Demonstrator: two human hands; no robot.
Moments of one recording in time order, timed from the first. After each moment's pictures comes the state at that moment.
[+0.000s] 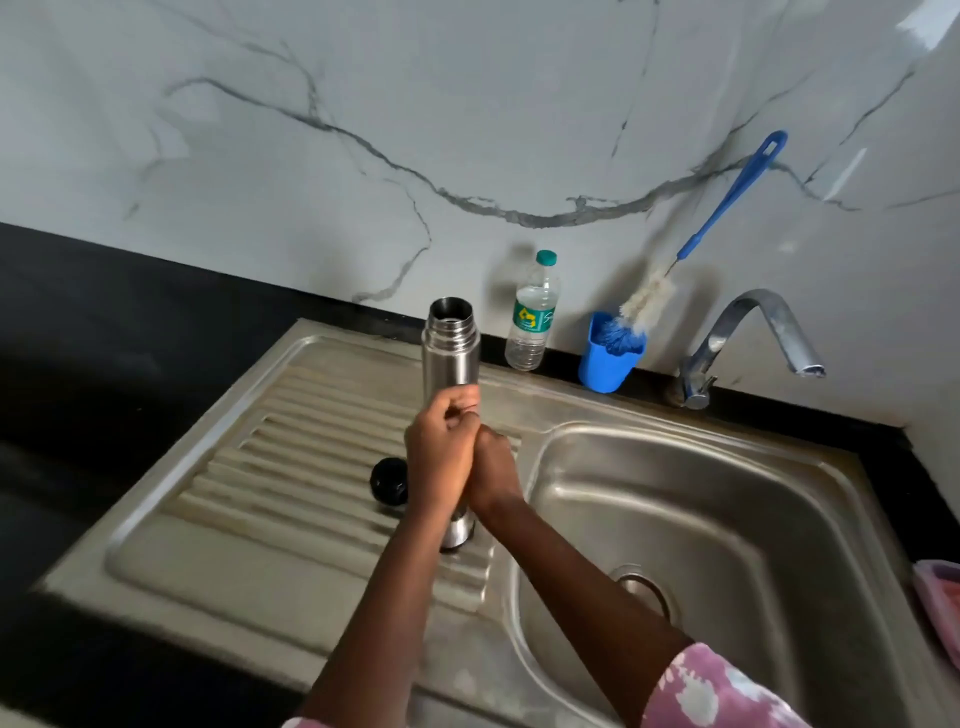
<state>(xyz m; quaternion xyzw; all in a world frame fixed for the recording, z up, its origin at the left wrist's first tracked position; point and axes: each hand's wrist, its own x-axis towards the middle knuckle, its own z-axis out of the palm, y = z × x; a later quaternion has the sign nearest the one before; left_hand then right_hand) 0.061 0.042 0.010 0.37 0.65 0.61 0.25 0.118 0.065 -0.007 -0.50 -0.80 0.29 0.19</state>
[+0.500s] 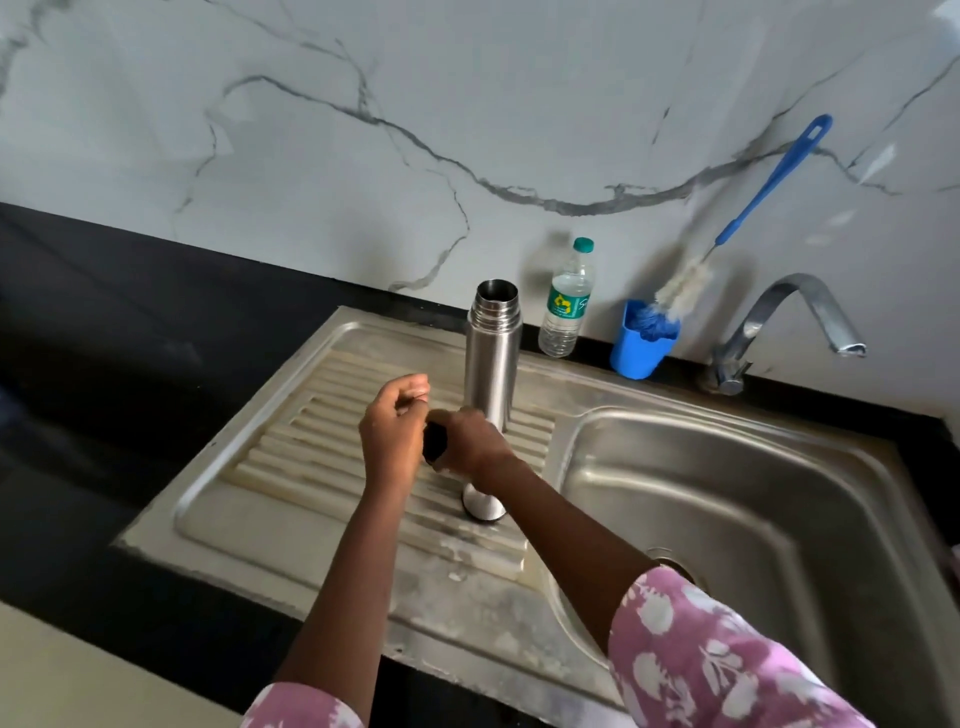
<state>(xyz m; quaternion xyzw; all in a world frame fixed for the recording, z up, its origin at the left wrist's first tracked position) -0.019 -0.004 -0.006 0.29 0.67 0.64 0.24 0.058 0.058 -0.020 -0.43 -0.86 0.26 0.02</state>
